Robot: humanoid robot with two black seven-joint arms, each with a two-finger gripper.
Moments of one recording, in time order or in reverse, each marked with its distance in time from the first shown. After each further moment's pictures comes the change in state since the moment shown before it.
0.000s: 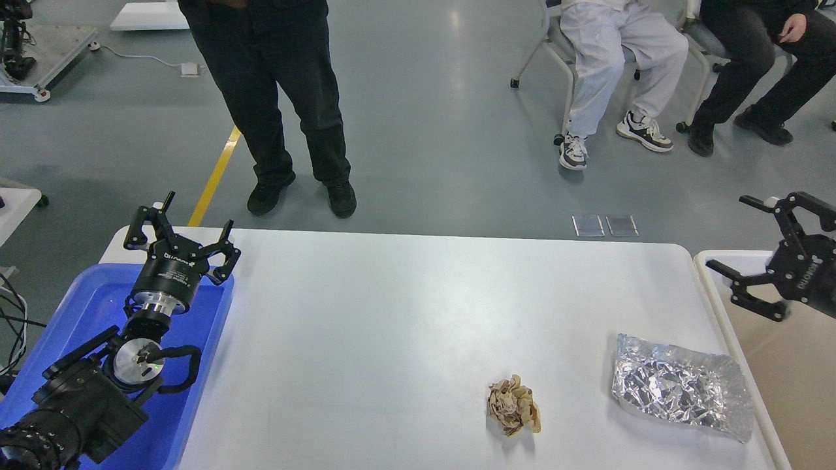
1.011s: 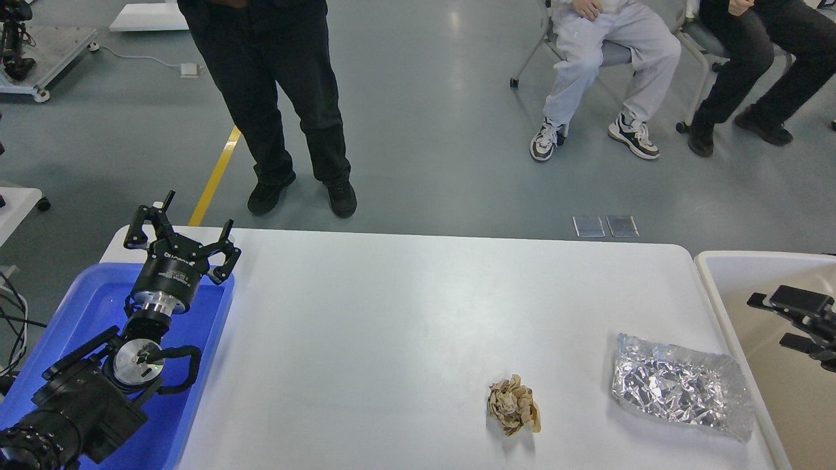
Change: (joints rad) left arm 0.000 0.000 0.000 0.000 0.000 0.000 0.000; right arm -0.048 -0.067 -0.139 0.003 -1.122 -0.356 0.370
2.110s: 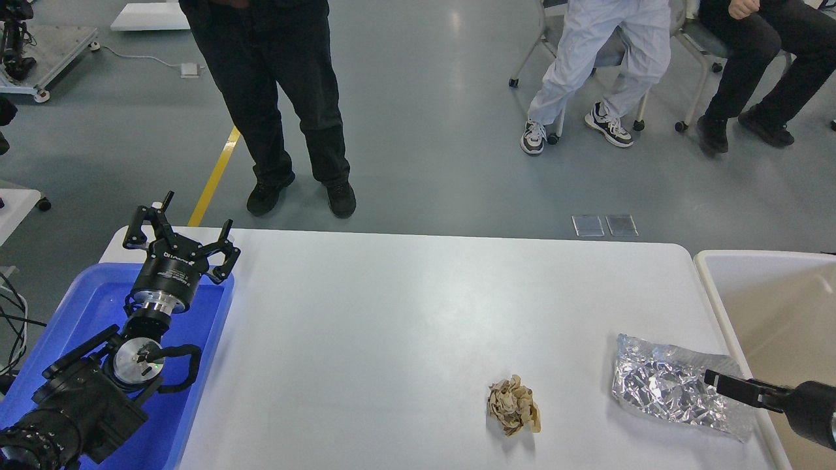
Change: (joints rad) left arm 0.000 0.000 -0.001 0.000 0.000 -0.001 0.000; right arm 0.073 0.139 -0.506 -0.123 -0.210 -0.475 0.163
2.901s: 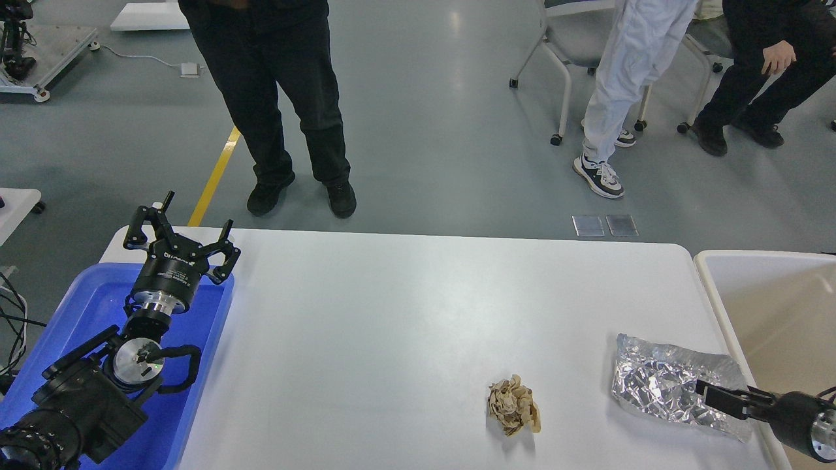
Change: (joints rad) left arm 0.000 0.000 0.000 0.000 0.000 0.000 0.000; right arm 0.016 0.153 -0.101 -0.239 0.013 -0.094 0.079
